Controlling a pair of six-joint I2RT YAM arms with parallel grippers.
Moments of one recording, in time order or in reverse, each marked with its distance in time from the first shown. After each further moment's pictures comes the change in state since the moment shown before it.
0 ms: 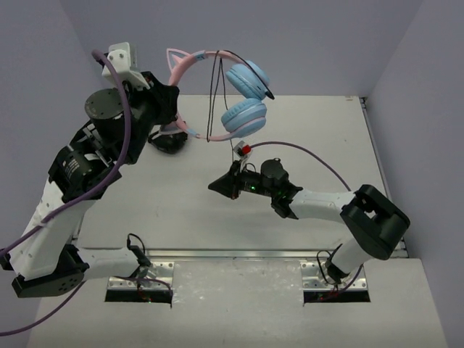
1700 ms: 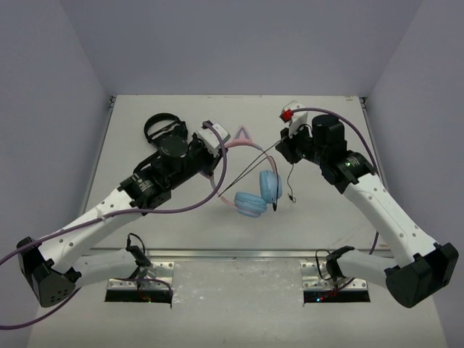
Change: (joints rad) left arm 0.011 -0.076 -0.791 0.518 0.537 0.521; right arm -0.359 -0.403 0.434 -1.240 0.277 -0.687
